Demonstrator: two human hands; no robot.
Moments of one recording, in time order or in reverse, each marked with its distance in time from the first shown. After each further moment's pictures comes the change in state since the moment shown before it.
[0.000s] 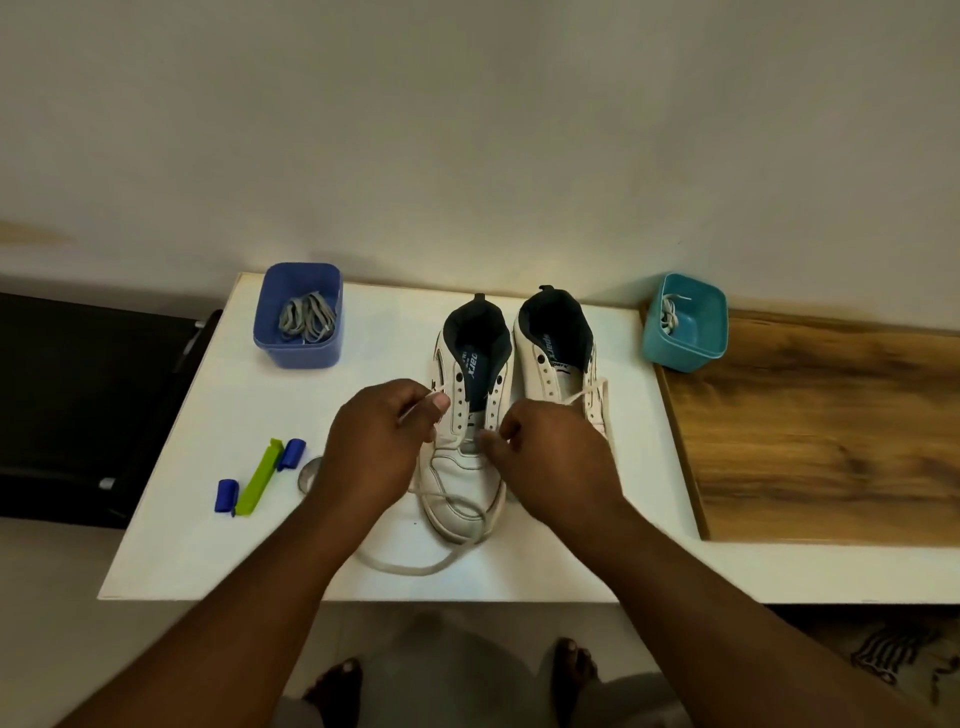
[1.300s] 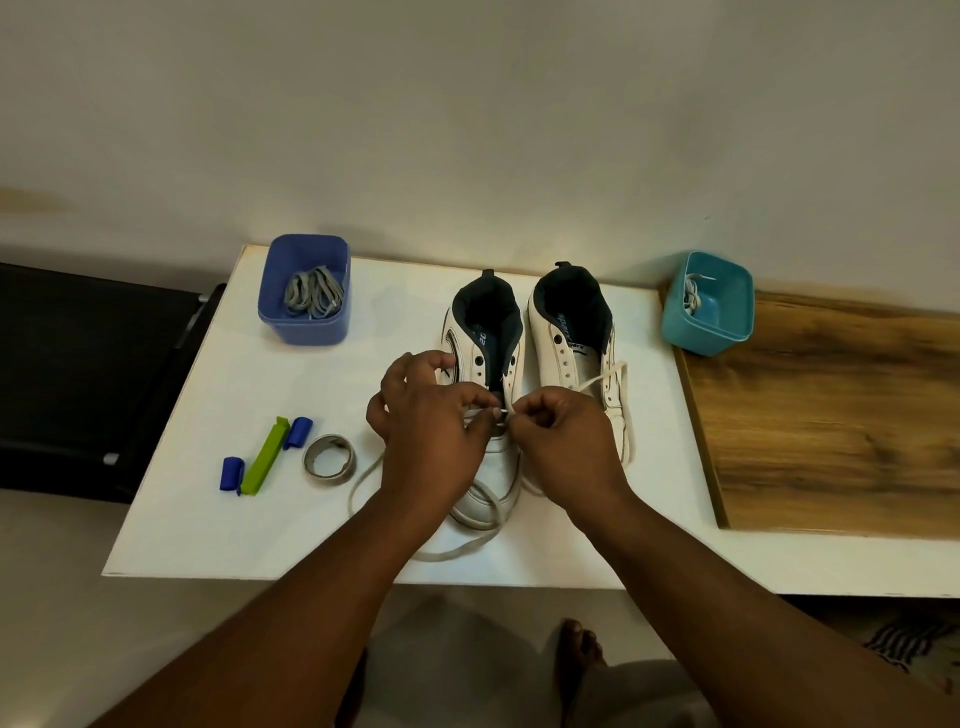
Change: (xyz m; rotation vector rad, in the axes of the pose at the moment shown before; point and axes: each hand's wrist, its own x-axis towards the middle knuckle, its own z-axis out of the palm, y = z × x) left_hand 0.001 -0.013 0.061 0.292 0.150 0.054; right_hand 0.005 0.017 0.034 0.652 0.062 0.195
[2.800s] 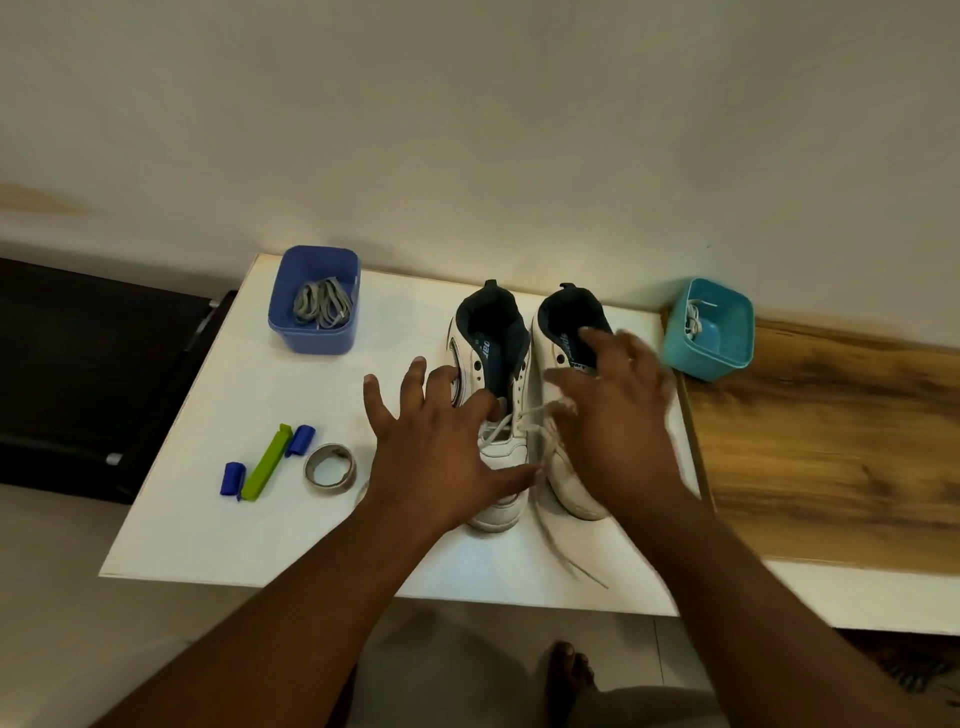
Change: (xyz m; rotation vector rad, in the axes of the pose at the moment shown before) left_hand -0.003 0.010 -0.023 0.462 -0.198 0.133; right_hand 0.019 -0.016 -0.051 -0.881 0.148 -0.425
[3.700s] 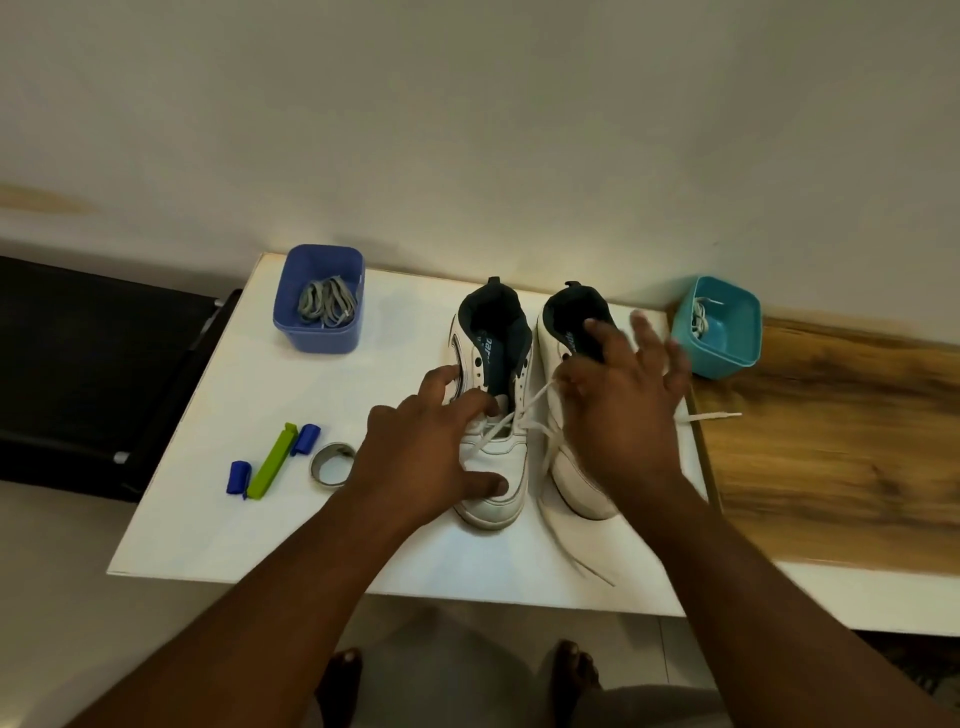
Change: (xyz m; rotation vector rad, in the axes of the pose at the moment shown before) left_hand 0.003 -0.026 -0.008 -0.188 -0.170 0.104; right_hand 0.010 0.000 0.006 -0.032 0.123 0.004
